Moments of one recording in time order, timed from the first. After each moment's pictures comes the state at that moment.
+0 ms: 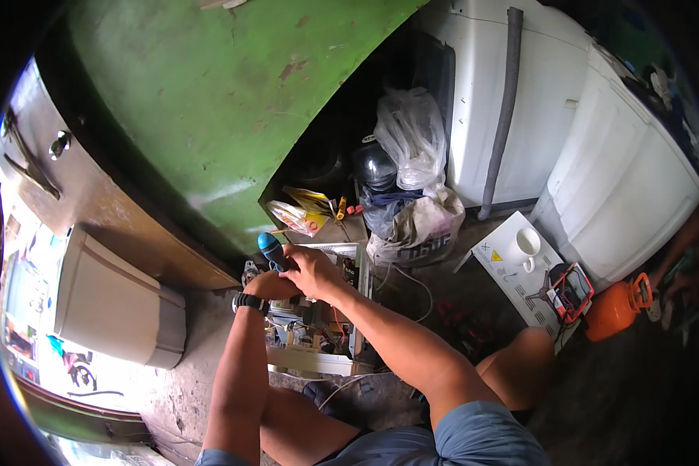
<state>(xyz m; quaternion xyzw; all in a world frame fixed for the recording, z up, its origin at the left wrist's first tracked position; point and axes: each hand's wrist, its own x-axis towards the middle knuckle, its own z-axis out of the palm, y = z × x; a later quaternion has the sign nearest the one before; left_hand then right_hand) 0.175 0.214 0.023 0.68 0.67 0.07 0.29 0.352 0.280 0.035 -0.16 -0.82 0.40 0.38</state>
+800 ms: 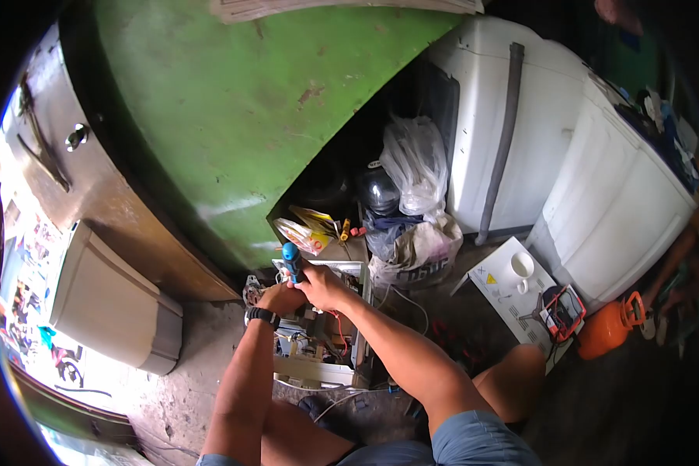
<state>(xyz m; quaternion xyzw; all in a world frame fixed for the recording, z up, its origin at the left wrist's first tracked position) 0.178 0.217 -0.009 0.57 0.79 0.06 0.22 0.353 0.289 0.029 -0.14 -0.81 0.48 0.30</state>
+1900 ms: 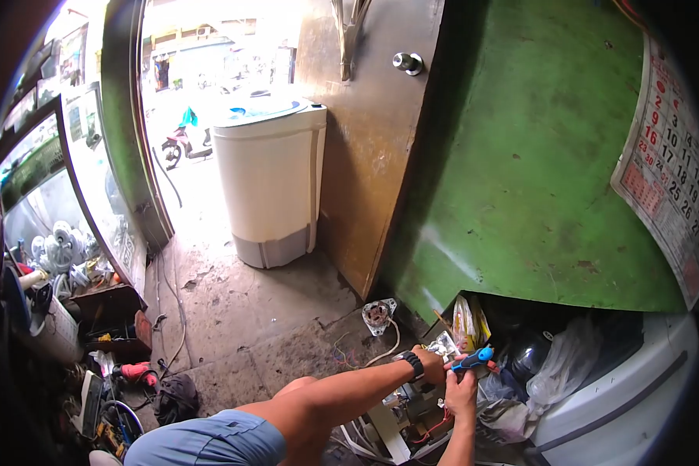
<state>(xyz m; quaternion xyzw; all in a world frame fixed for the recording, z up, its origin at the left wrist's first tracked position) 0.203 0.201 0.041 0.48 0.83 0.07 0.28 0.343 0.294 0.023 -0.12 -0.81 0.52 0.25</state>
